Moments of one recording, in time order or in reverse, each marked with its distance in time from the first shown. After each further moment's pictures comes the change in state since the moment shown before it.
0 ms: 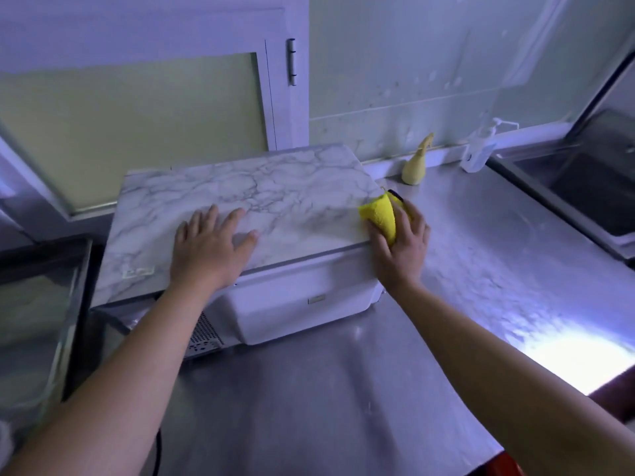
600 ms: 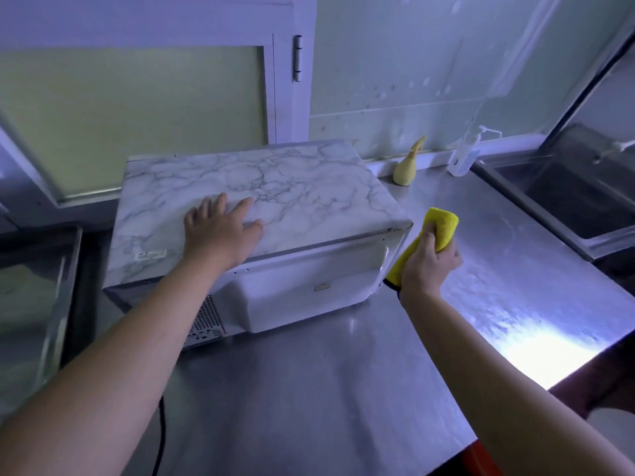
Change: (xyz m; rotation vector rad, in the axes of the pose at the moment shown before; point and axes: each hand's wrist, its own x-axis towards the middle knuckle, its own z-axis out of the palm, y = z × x) left_hand 0.005 0.001 -0.007 -0.057 -0.065 0.003; right_hand -0.028 -0.025 -0.029 0.542 0.395 0.665
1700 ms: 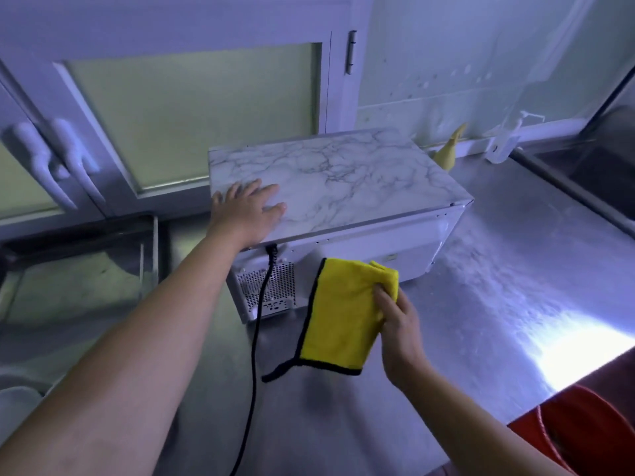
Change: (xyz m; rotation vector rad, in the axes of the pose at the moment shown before) left_hand -0.013 -0.108 -0.021 -0.014 -0.012 0.102; right_hand -0.226 0.030 -0.028 0.111 -0.728 0.168
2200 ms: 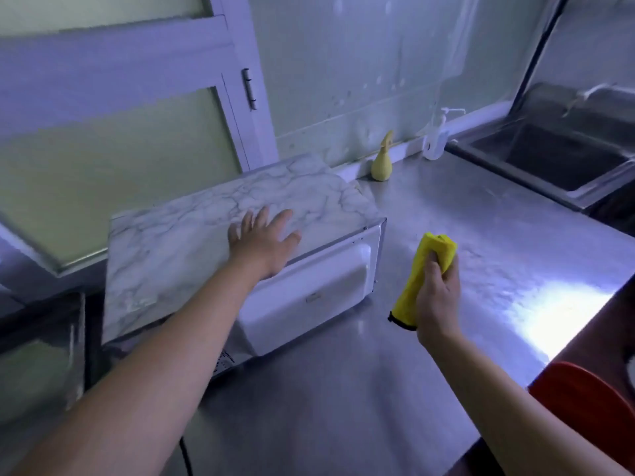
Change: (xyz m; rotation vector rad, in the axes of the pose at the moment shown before) left_hand 0.045 0.182 0.023 -0.006 -0.072 0.122; right_hand 0.102 -0.067 -0.149 -0.062 0.573 -0.198
